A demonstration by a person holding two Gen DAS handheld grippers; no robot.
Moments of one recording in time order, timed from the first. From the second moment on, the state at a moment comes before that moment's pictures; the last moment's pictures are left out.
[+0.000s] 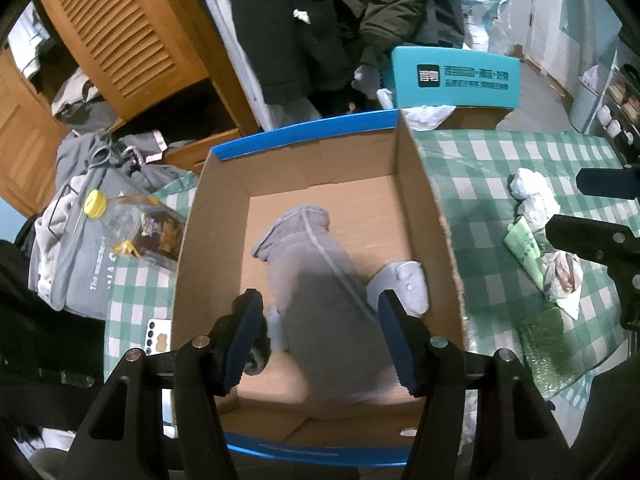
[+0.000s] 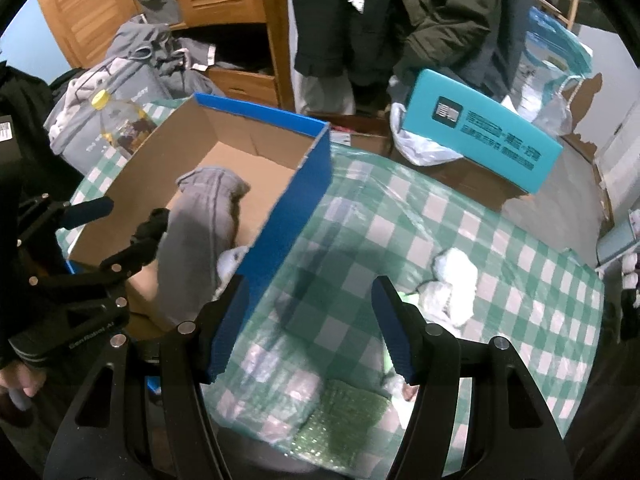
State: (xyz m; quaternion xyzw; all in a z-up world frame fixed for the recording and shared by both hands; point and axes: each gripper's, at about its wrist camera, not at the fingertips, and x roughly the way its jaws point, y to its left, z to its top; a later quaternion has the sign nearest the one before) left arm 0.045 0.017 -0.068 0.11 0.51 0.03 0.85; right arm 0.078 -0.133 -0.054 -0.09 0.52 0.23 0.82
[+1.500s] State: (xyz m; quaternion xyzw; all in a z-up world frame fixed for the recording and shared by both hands) left arm 0.077 -0.128 -0.117 0.17 0.55 -0.07 0.81; right arm 0.097 -0.268 -0.130 -0.01 0.59 0.13 0.80
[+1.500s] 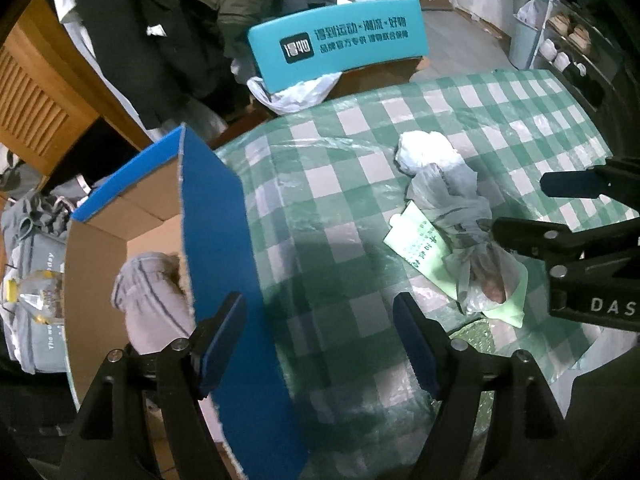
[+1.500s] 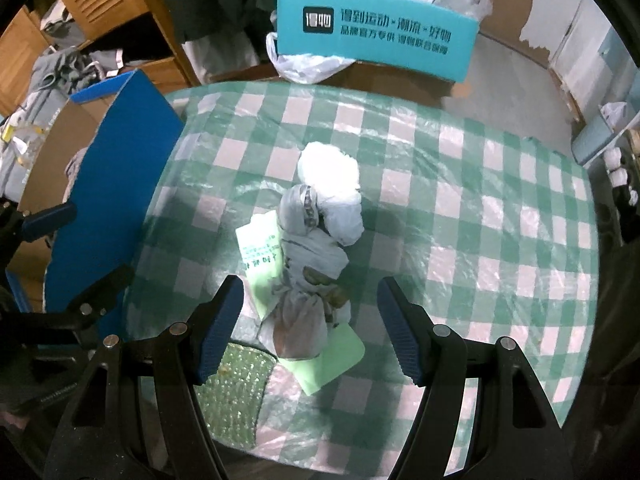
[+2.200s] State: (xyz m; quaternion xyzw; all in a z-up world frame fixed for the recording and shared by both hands) left arm 0.096 -0.150 -0.157 0.16 0.59 -0.09 0.78; right arm 0.126 -0.258 -0.192 -0.01 0.64 0.13 0.76
